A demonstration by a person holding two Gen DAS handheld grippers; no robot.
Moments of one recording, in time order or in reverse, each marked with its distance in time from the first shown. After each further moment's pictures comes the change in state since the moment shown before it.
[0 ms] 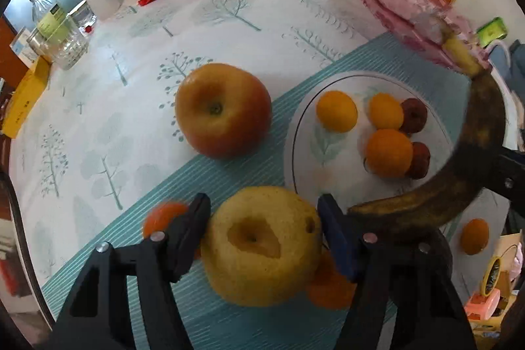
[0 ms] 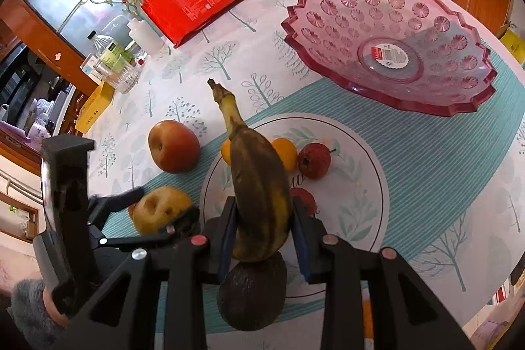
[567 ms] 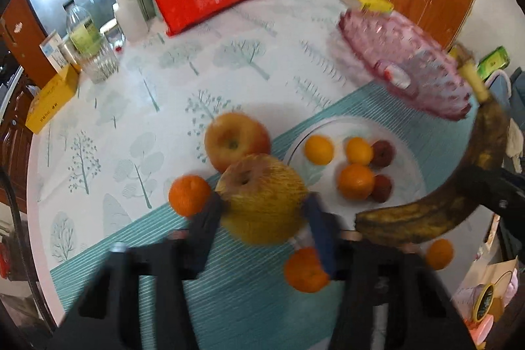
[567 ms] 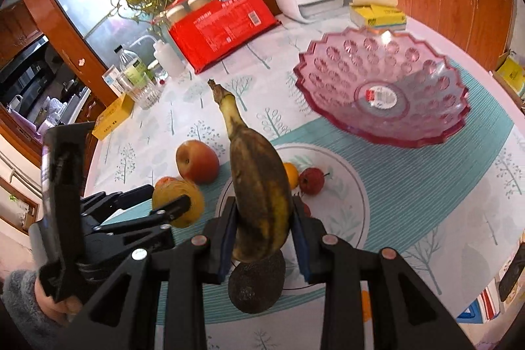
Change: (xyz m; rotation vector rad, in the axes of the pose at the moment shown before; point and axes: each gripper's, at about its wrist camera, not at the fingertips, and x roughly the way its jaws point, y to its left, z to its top) left arm -0.077 -0.002 0.000 -0.075 -0.153 0.002; right arm -0.060 0.011 -0.007 -0.072 -0.141 0.010
